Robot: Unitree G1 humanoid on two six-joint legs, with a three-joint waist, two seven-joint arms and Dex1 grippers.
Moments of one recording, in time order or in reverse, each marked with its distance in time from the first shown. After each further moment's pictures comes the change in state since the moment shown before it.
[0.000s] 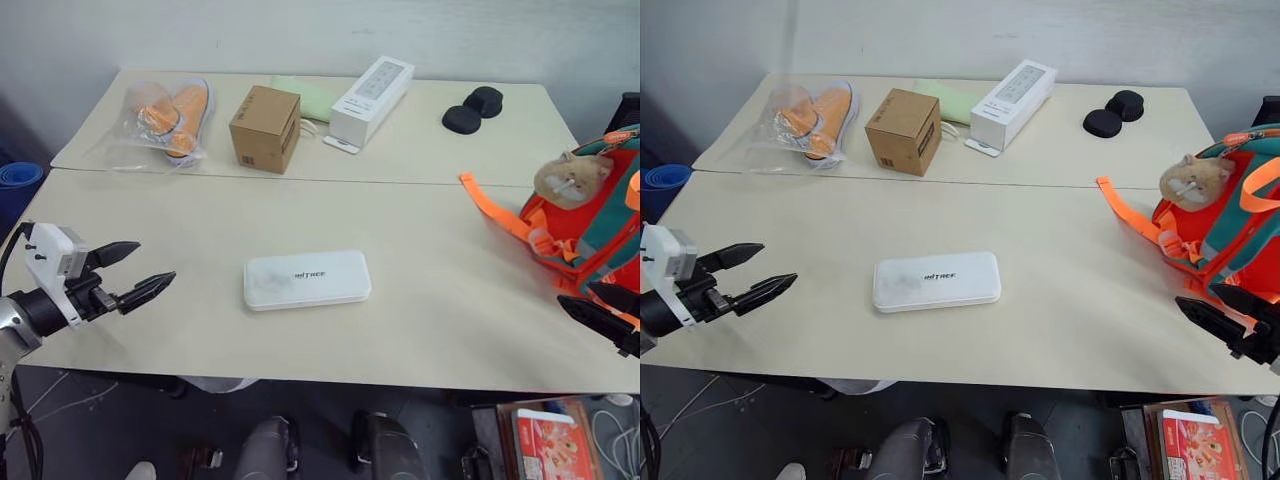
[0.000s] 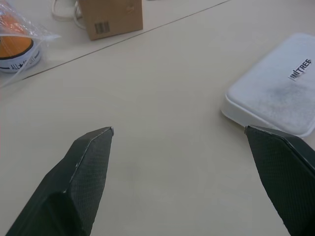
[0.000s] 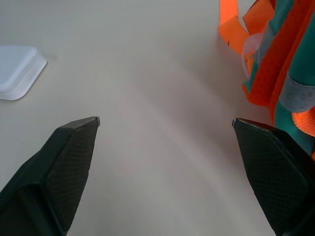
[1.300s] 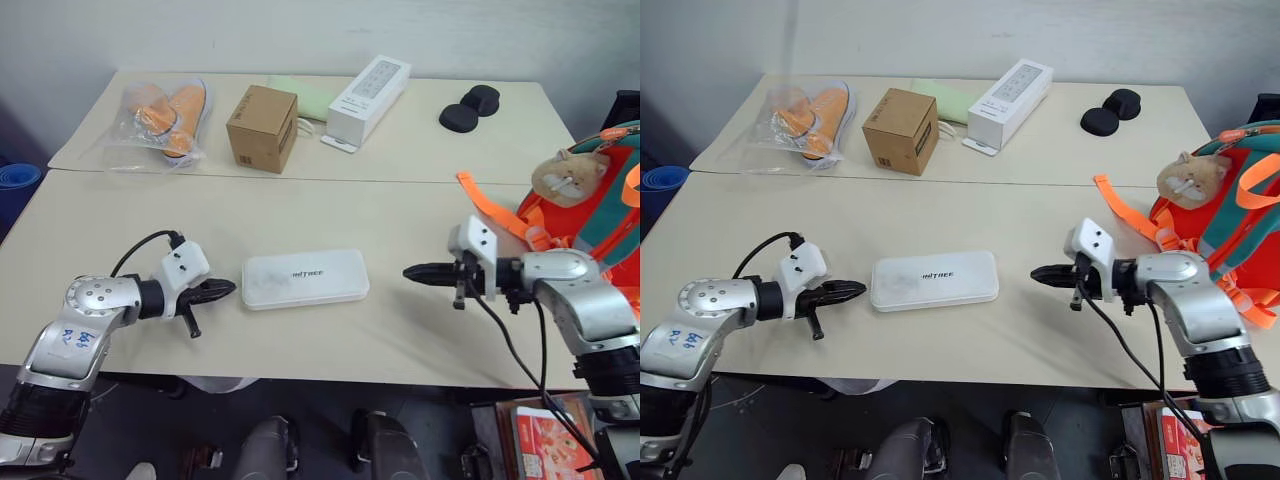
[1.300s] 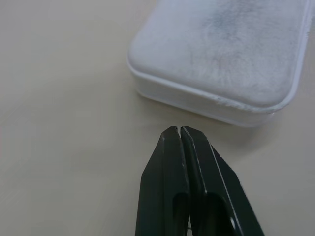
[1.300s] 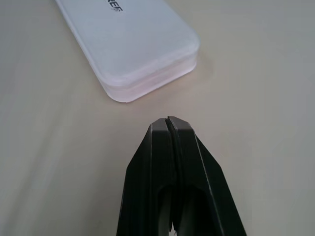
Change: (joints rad) left arm -0.284 -0.007 -0.572 0.096 0.322 -0.077 -0.026; right arm -0.701 0.137 0.890 0.117 -0.436 -0.261 0.125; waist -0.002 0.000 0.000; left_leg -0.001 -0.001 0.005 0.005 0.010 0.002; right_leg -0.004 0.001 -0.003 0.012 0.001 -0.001
